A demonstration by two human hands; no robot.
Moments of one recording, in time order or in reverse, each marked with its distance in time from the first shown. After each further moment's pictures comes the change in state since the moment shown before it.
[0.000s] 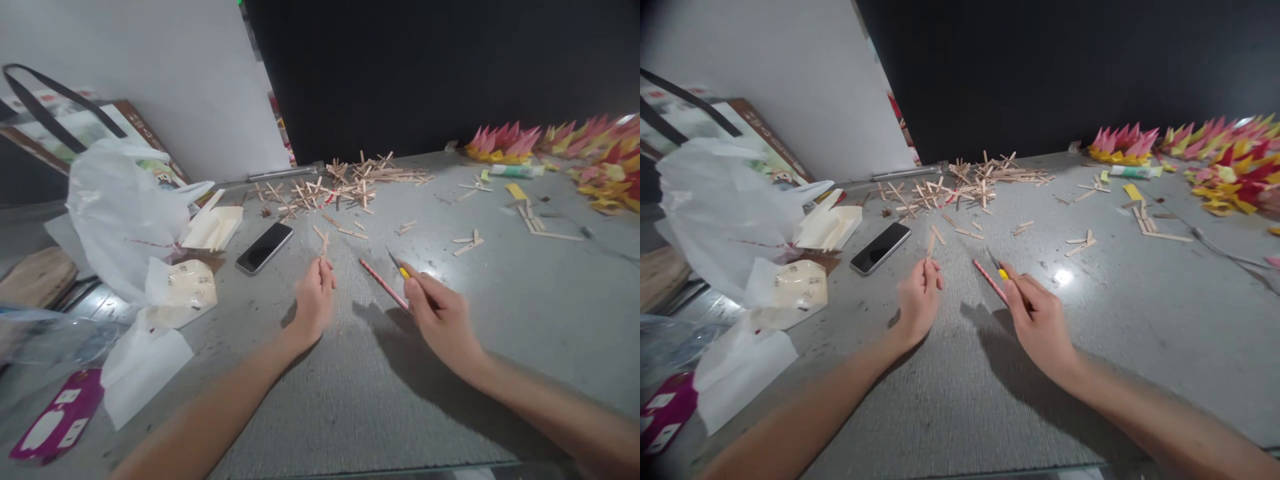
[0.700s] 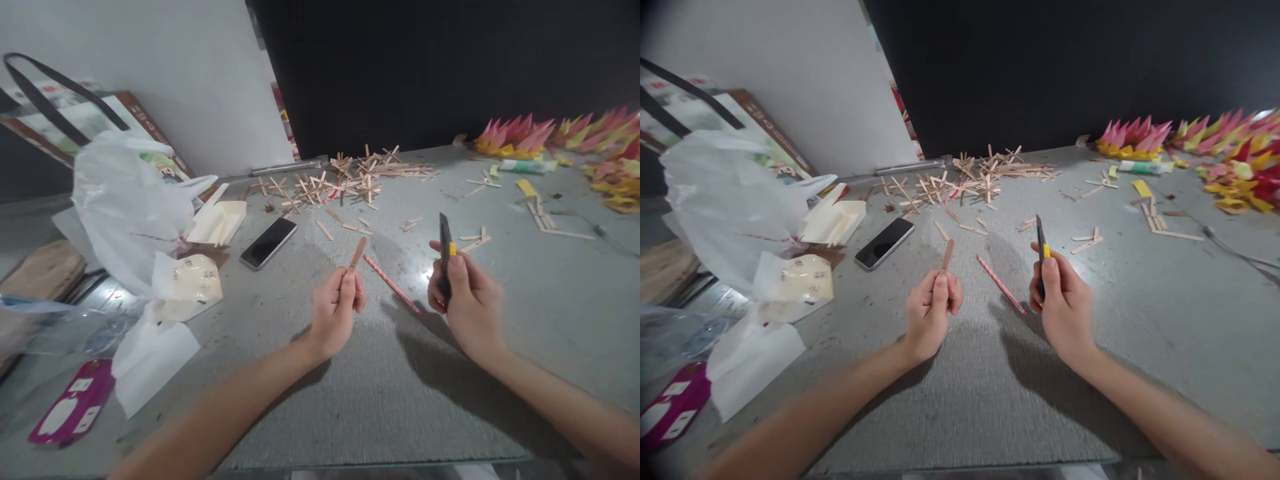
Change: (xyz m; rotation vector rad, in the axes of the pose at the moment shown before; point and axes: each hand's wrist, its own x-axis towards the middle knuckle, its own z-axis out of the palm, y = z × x) left_hand -0.027 0.037 -0.002 -0.646 -0.233 0.038; right_hand 0.016 -0.009 -0.011 0.367 0.222 0.183
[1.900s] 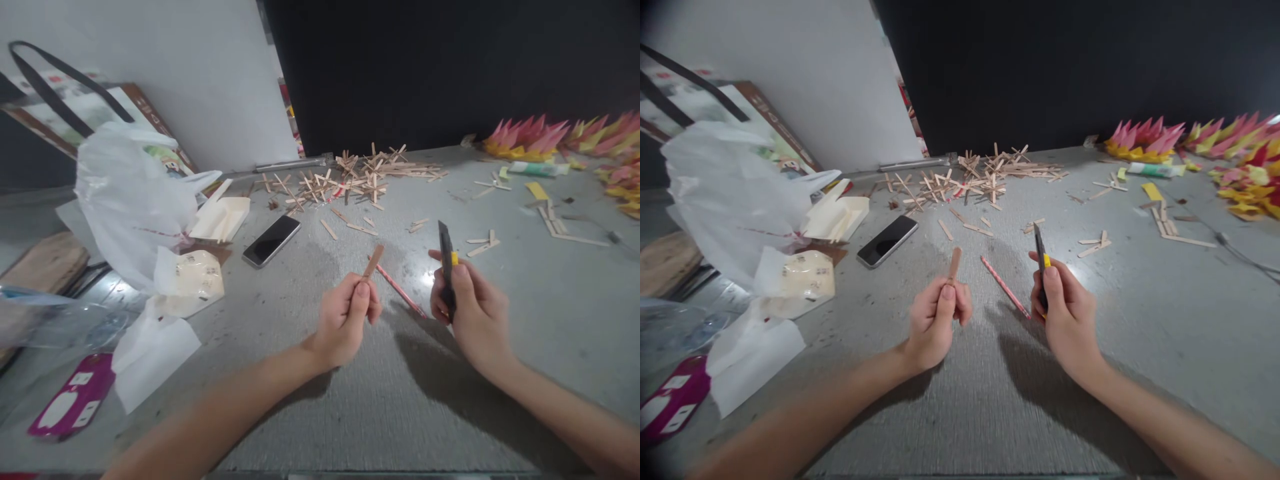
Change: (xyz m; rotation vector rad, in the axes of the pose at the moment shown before) left_hand -0.005 0.008 0.004 -0.033 -0.110 0.092; right_hand -0.006 -0.006 0.001 -0.049 -0.054 0.050
